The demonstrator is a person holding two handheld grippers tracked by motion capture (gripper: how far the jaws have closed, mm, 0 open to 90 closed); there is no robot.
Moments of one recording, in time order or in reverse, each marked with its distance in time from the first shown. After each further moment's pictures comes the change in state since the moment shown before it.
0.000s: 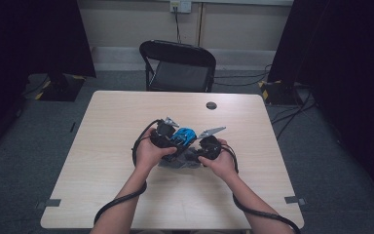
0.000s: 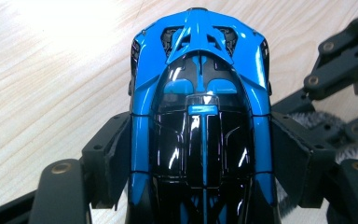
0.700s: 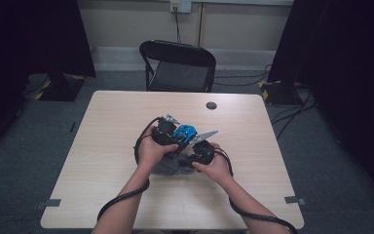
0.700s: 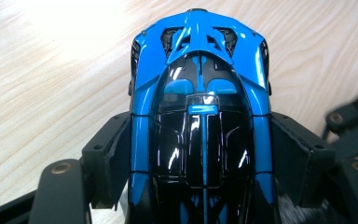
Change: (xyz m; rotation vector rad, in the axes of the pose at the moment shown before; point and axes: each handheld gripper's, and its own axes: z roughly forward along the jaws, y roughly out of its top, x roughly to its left) left arm 0.005 0.006 0.003 -0.017 0.024 -0.027; right arm 0.019 -0.001 0.015 0.026 0.074 -0.047
